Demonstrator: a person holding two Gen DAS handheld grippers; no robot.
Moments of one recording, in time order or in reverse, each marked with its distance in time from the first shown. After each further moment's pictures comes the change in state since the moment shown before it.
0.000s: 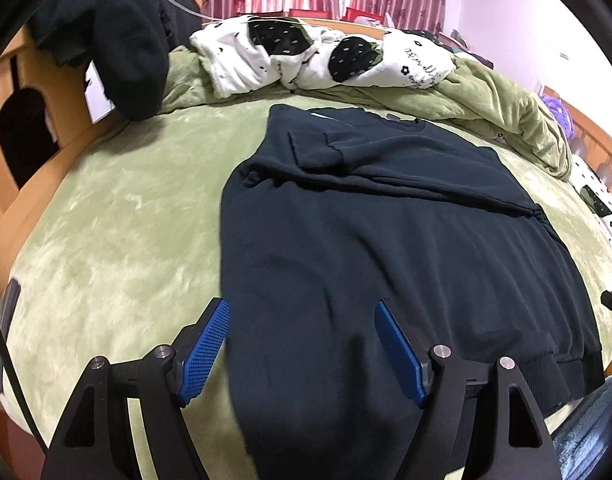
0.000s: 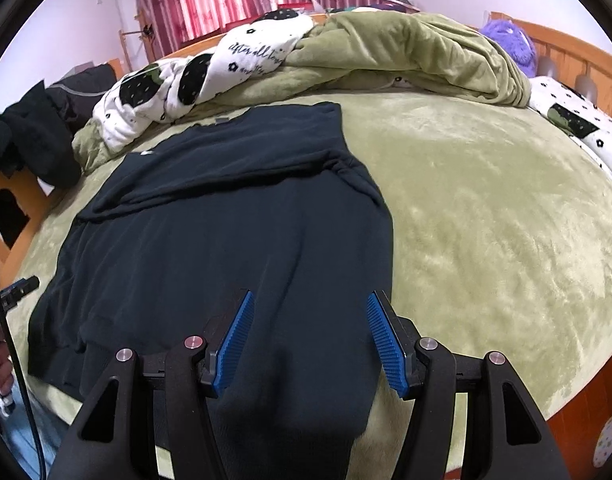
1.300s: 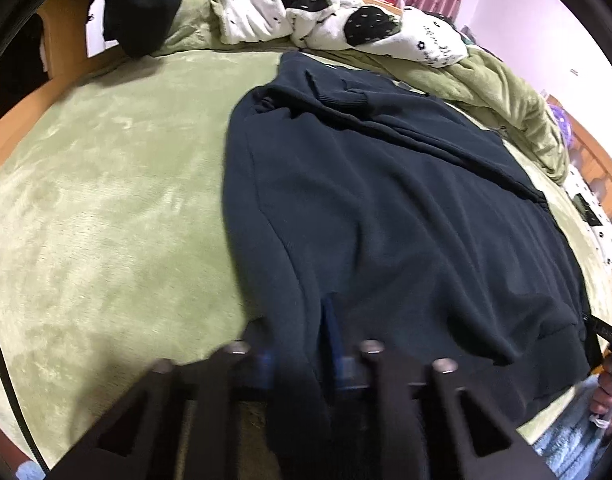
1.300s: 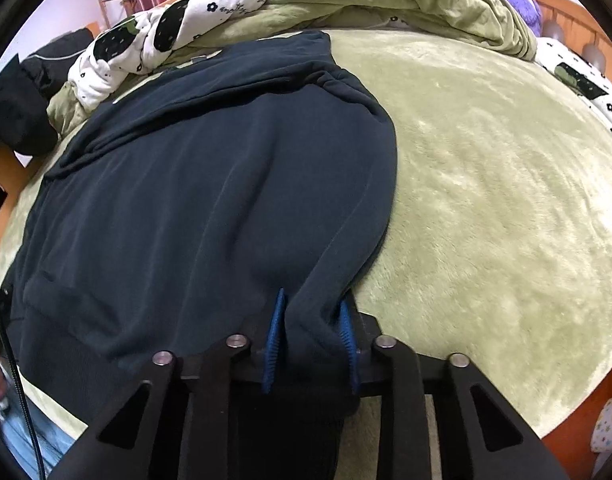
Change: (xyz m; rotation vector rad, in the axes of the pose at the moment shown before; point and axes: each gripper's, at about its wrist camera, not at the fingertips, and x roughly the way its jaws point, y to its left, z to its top) left arm 0.042 0.023 -0.035 -0.081 0.097 -0.100; right arm 0.062 -0.016 -0.030 0.032 0.178 -0.012
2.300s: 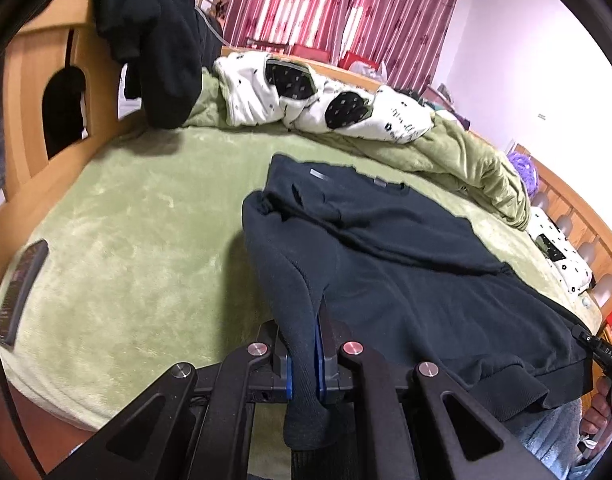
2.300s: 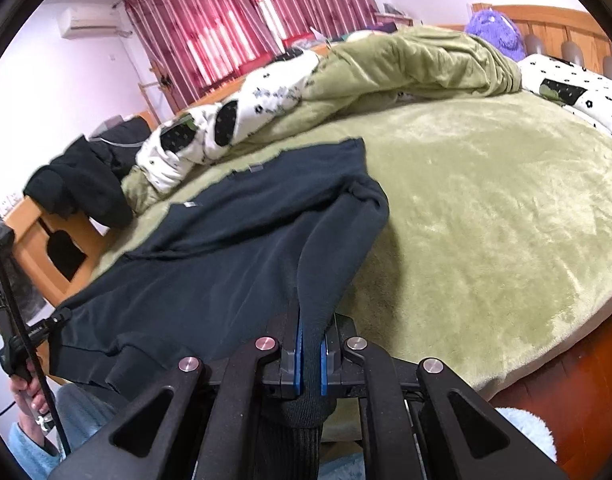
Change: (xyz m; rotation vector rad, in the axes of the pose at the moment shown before) left arm -0.142 0.009 -0.003 -0.022 -0.233 -0.060; right arm -0.156 -0.007 -0.037 0.100 -0.286 0.215
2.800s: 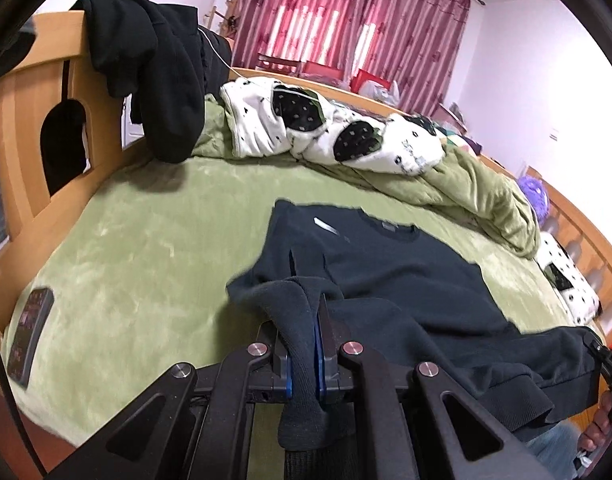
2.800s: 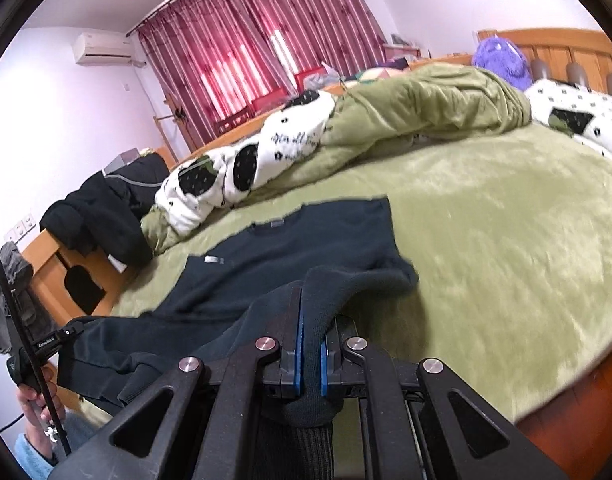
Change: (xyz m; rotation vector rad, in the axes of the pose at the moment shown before) left arm 0.016 -0.011 0.068 -0.036 -0.056 0.050; right arm -0.006 0.025 0.053 0.006 -0.125 0.044
